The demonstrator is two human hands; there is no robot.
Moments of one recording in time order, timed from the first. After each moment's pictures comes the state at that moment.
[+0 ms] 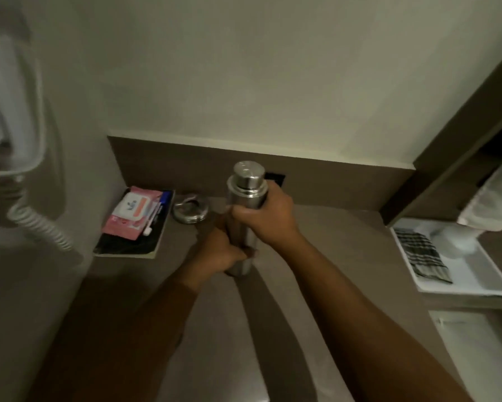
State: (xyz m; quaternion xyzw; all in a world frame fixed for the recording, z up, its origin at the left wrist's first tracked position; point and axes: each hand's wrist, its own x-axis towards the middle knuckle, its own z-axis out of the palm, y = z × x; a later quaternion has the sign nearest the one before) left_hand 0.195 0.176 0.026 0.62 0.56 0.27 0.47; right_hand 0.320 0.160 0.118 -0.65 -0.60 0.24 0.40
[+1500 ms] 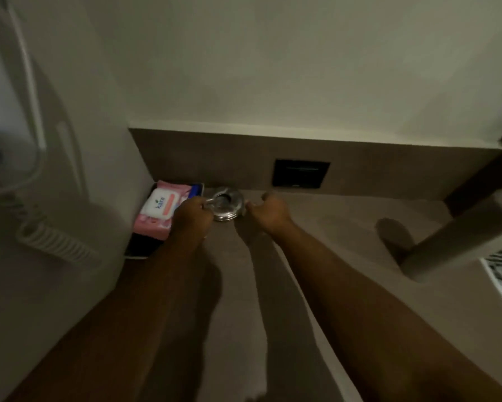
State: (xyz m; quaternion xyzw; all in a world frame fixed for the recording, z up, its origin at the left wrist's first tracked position) left_hand 0.100 0.272 -0.002 0.53 0.74 0.24 0.32; right_hand 0.264 0.258 0.022 -0.74 -0.51 0.37 0.24
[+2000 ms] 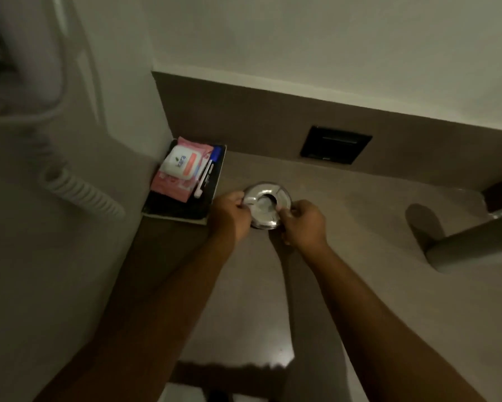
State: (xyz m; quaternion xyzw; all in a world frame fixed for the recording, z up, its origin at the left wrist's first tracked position) left_hand 0.125 0.217 -0.024 0.41 0.71 0.31 0.47; right_hand 0.267 0.194 -0.027 -0.77 -0.46 0.35 0.28
